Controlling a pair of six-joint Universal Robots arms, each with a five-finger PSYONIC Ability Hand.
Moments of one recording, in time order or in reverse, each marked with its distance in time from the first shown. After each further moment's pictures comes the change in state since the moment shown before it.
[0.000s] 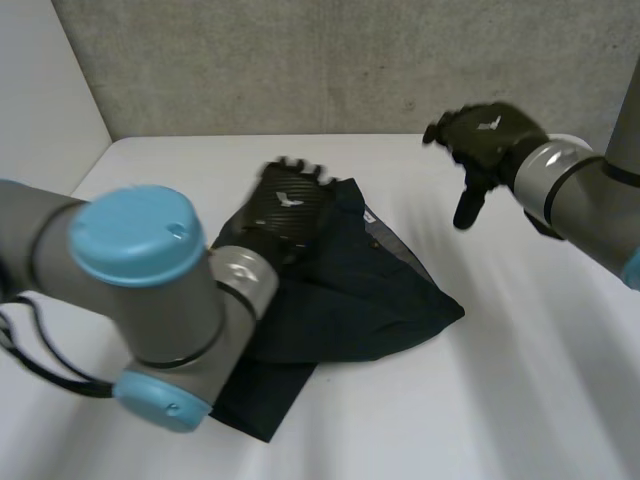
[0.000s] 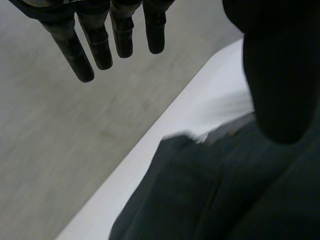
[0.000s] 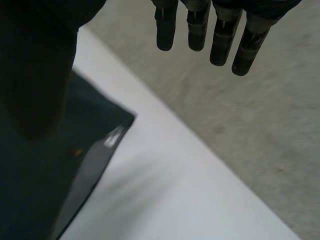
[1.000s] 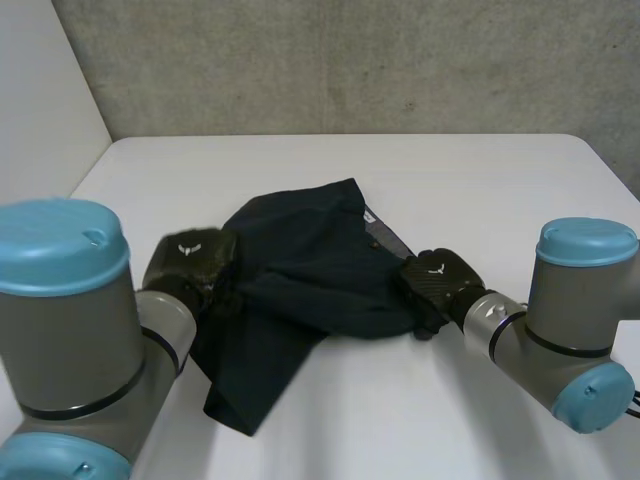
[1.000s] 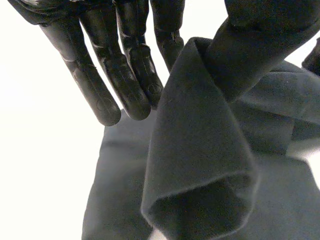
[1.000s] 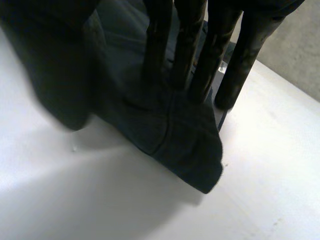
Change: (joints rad) left arm 0.061 0.203 -0.199 -0.231 -0.169 -0.434; right arm 0.006 0.155 0.508 -0.492 -0.123 0.061; left_hand 0.892 0.952 0.935 0.954 0.914; right_hand 0.521 0.582 0.594 0.569 0.536
